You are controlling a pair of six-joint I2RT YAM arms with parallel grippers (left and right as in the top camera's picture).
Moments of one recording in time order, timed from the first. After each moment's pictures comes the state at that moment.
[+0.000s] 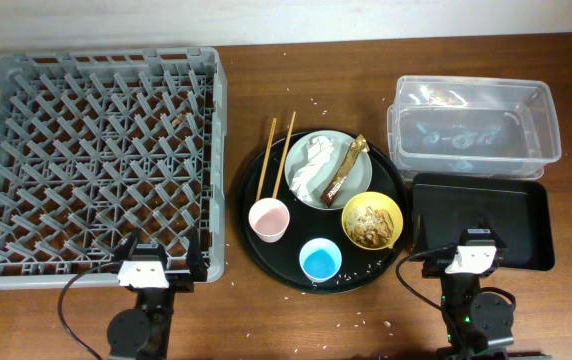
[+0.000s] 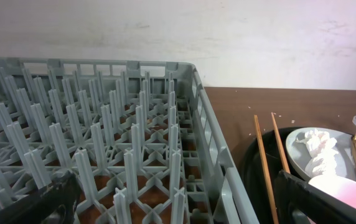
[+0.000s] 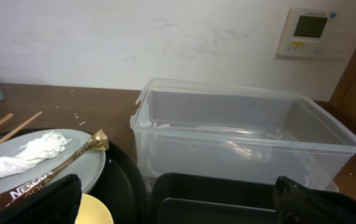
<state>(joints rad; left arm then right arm) -0.15 0.02 0.02 -0.08 -0.10 -0.07 0.10 0.01 0.01 -0.06 0.17 -0.06</state>
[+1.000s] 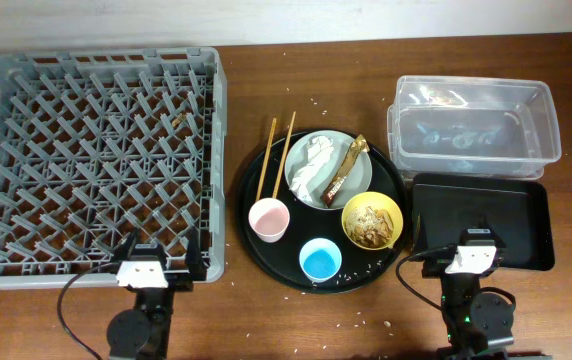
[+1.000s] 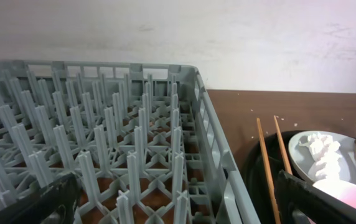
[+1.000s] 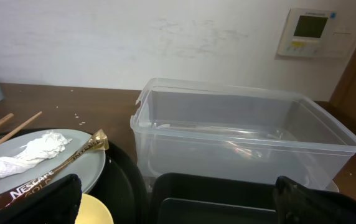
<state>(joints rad) -0.15 0.02 0.02 -0.07 -0.11 -0.07 0.10 0.01 0.01 -0.06 0.17 -0.06</state>
